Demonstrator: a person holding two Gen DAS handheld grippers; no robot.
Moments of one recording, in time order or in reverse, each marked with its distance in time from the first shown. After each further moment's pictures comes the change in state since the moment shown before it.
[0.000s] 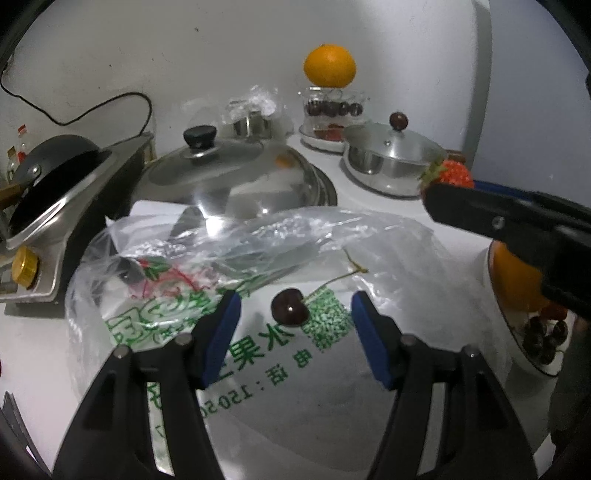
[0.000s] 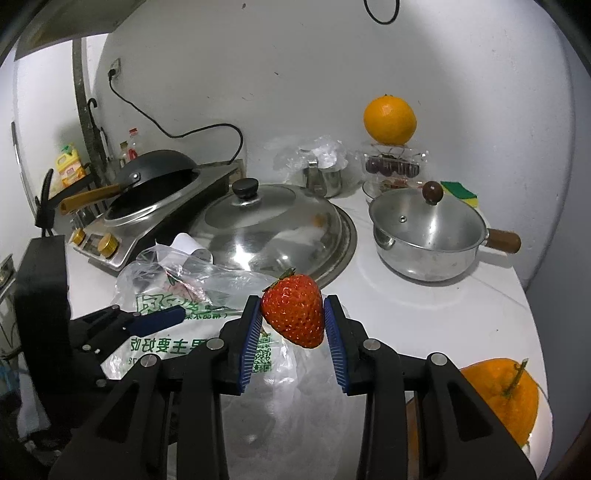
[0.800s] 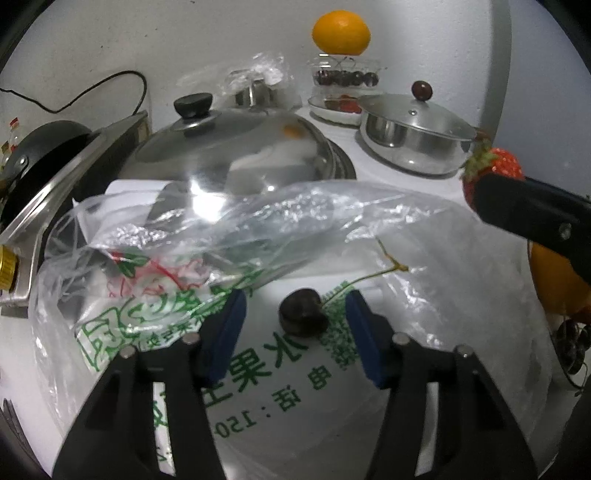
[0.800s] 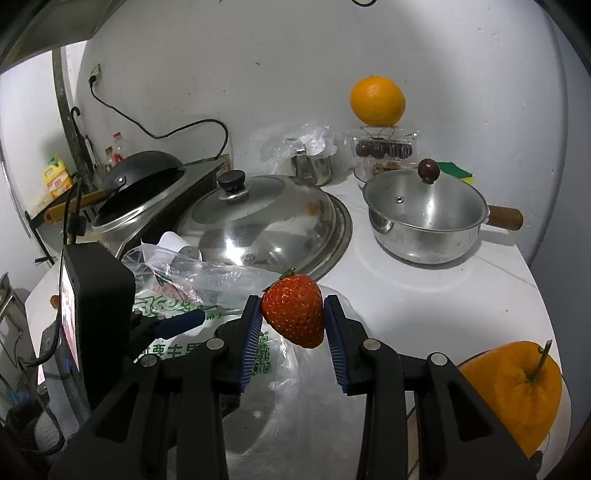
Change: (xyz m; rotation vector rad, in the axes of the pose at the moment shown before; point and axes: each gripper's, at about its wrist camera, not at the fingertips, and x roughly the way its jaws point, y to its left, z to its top) left arm 0.041 0.003 0.004 -0.001 0.084 0.035; right arm 0.014 -0.003 -0.005 0.062 0.027 -0.025
